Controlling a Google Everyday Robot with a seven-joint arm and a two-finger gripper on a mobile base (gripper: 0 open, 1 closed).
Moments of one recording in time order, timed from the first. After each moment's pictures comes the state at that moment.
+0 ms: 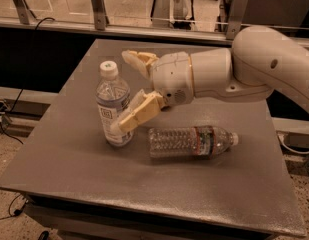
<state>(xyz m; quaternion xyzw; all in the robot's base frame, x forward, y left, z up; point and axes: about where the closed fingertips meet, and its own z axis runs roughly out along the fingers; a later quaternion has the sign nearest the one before) 0.471 0.061 0.952 -0.57 0.54 0.38 0.49</state>
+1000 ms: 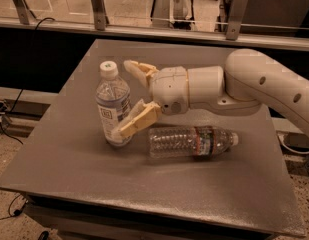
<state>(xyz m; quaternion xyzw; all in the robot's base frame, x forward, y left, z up) 0.486 0.063 0.920 -0.55 0.53 0.39 0.51</state>
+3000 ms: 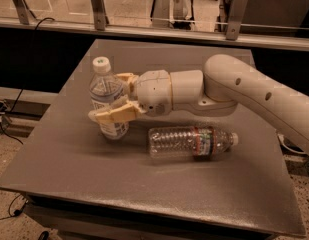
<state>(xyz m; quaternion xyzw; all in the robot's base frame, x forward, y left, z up) 0.483 0.099 0.915 -0.56 0.49 0.44 0.51</state>
